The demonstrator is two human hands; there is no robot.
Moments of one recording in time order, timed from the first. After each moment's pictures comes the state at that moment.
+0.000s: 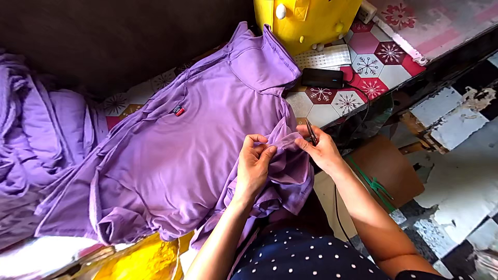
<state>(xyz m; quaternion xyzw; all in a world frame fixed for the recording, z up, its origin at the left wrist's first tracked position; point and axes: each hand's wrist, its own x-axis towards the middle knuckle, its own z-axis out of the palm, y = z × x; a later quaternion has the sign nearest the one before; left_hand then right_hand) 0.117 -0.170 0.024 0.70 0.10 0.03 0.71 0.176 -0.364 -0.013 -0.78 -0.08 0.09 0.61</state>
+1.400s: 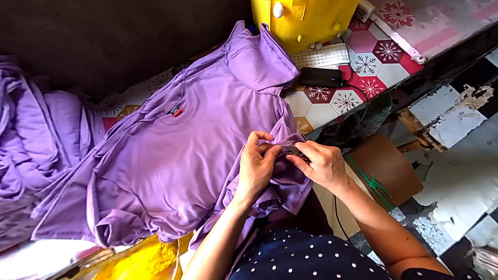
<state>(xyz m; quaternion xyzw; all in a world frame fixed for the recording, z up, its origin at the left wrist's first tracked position) 0.122 -0.175 0.036 0.77 0.06 0.02 0.63 0.153 -0.361 -0.007 -0.88 -0.29 -0.22 0.31</state>
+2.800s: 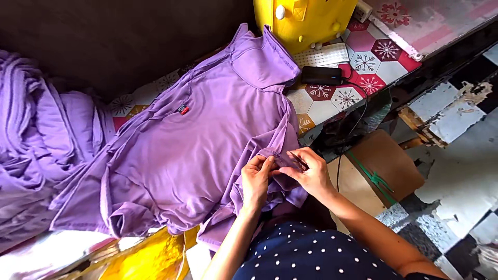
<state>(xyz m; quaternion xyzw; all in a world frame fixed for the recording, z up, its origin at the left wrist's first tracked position) 0.079 -0.180 -0.001 0.59 0.23 0.04 0.77 0.103 -0.331 -0.027 -0.82 -0.16 -0.07 0.54</state>
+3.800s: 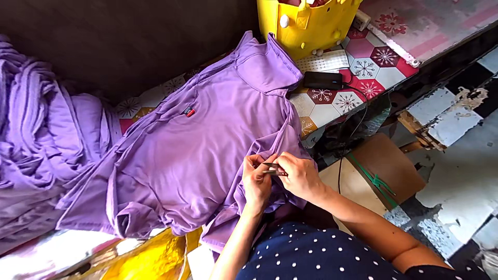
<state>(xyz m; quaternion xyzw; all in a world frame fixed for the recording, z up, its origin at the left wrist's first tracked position) 0.072 -0.158 -0.043 0.83 0.01 0.27 0.49 0.106 -0.297 0.001 -0.85 -0.29 -0.08 0.43</state>
